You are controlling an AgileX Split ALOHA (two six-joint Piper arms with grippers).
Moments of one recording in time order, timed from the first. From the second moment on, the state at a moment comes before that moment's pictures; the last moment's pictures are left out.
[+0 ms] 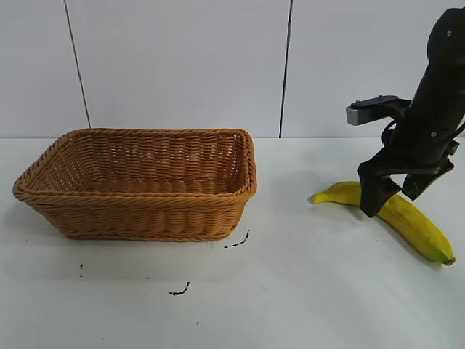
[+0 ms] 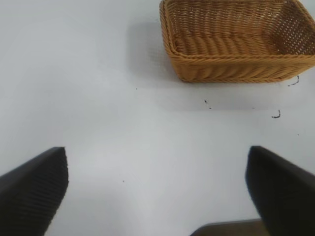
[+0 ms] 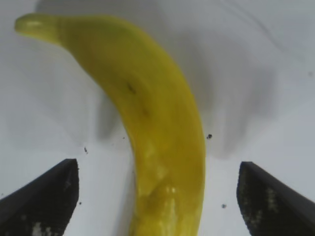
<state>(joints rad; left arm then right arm) -0.02 0.00 -0.49 -0.06 1.07 0.06 0.05 2.15 -1.37 0.10 0.66 -0.44</state>
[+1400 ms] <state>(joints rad) -0.02 0.00 -0.49 -0.06 1.07 0.06 0.05 2.17 -1.90 0.11 1.20 -0.38</state>
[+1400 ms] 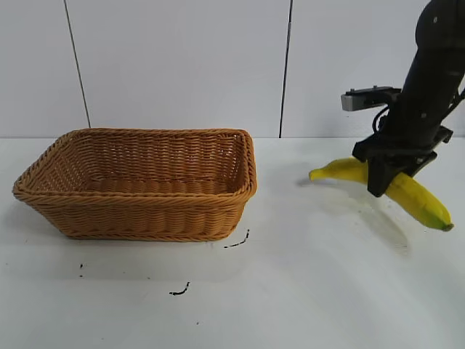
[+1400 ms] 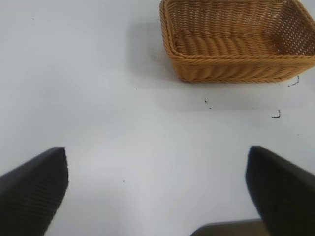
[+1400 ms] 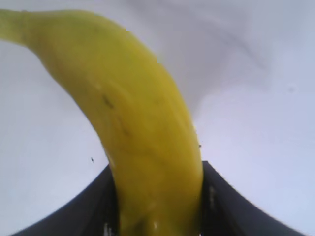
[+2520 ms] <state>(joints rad) -0.02 0.00 -0.49 -0.06 1.07 0.06 0.50 2.20 -2.10 0.02 1.03 -0.43</state>
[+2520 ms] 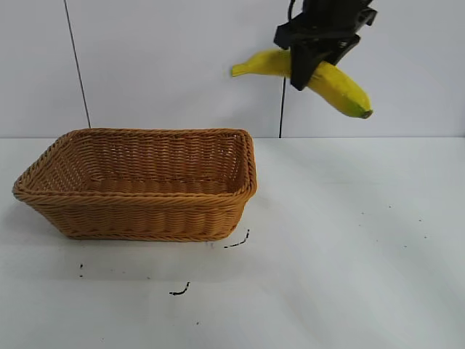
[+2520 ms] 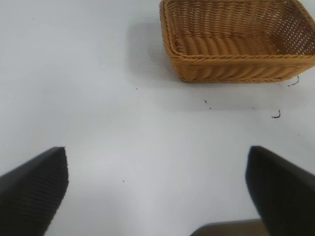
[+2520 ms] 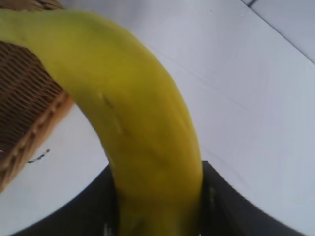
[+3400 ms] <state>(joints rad) -0.02 0.00 -0.49 -0.06 1.07 0.06 0.69 2.46 -2.10 -0.11 0.59 -0.53</state>
